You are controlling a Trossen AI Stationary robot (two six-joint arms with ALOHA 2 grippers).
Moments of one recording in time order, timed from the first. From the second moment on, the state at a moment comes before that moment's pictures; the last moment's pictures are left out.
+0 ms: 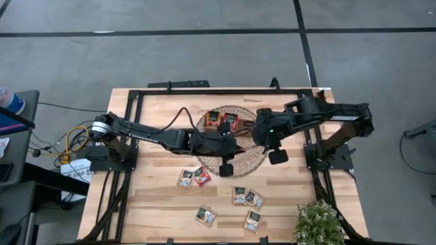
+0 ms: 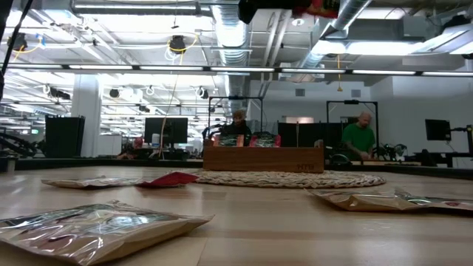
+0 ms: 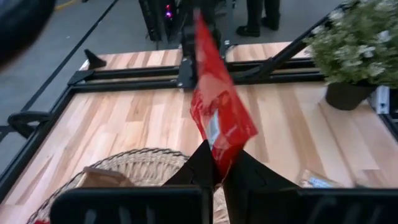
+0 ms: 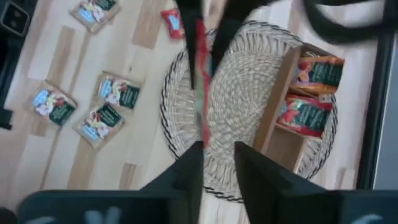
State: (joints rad) left arm -0.15 1.75 1.47 -0.12 -0.23 0.00; right arm 0.15 1.54 1.87 -1.45 0.06 -0.18
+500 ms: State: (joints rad) left arm -0.29 1.58 1.47 -0.17 -0.42 0.01; right arm 0.19 1.28 1.72 -1.07 0.06 -0.16
